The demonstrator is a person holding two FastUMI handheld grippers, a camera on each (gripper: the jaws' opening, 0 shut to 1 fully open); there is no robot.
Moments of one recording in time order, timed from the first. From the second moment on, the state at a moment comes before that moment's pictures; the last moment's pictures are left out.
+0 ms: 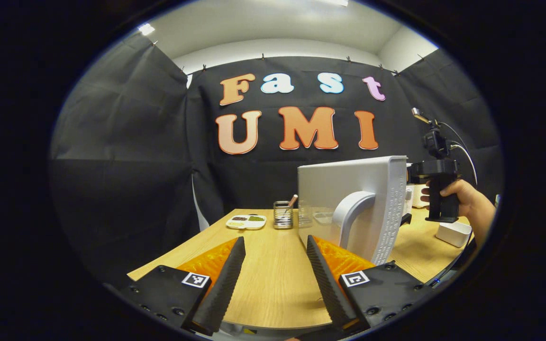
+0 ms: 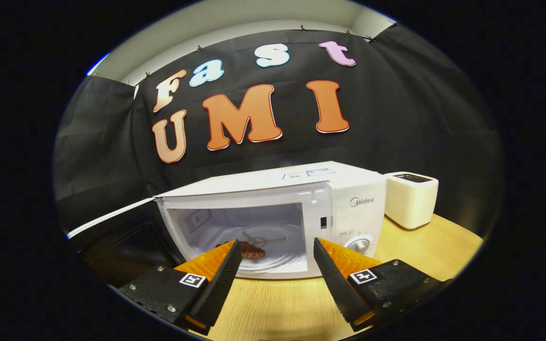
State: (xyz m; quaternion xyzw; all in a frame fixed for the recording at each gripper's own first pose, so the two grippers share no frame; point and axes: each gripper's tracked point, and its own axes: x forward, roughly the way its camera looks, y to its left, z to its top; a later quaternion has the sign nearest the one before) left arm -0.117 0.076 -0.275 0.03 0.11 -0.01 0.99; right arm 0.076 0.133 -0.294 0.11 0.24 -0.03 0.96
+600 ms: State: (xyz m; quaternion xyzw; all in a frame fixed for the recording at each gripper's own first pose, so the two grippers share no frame) left arm -0.089 -0.071 -0.289 0.02 0.11 -0.13 0.99; right arm -0.005 0.033 -0.257 0.07 0.22 -0.03 0.97
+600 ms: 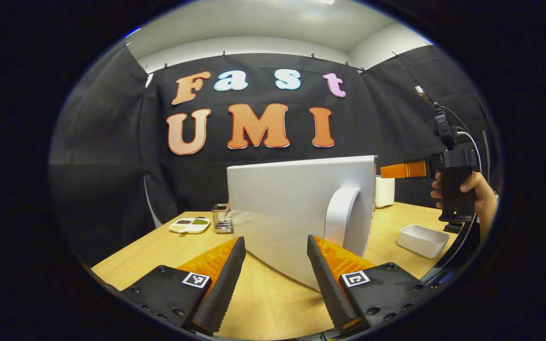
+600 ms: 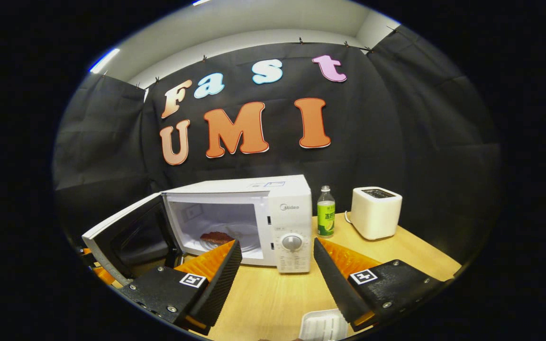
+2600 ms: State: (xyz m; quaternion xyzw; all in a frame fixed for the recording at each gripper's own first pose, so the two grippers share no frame) left arm 0.125 -0.258 -0.366 0.01 0.18 -0.12 0.98; right arm -0.044 -0.086 -0.260 0.06 0.20 -0.05 0.98
